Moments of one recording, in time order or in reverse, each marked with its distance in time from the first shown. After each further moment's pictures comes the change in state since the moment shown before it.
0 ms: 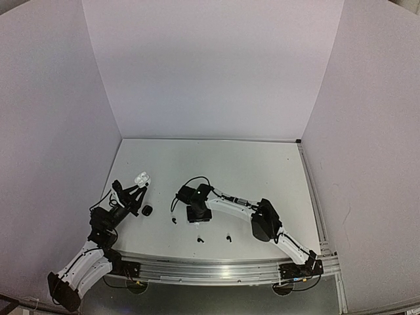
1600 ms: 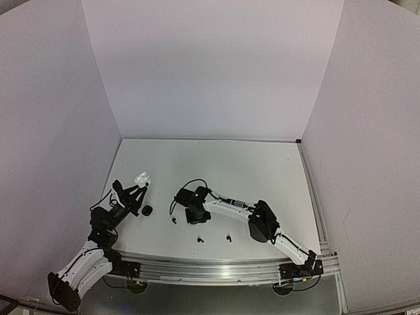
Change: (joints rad) left arm 0.000 0.004 0.000 0.000 0.000 0.008; right arm 0.010 0.046 0.027 0.000 0.034 -0.064
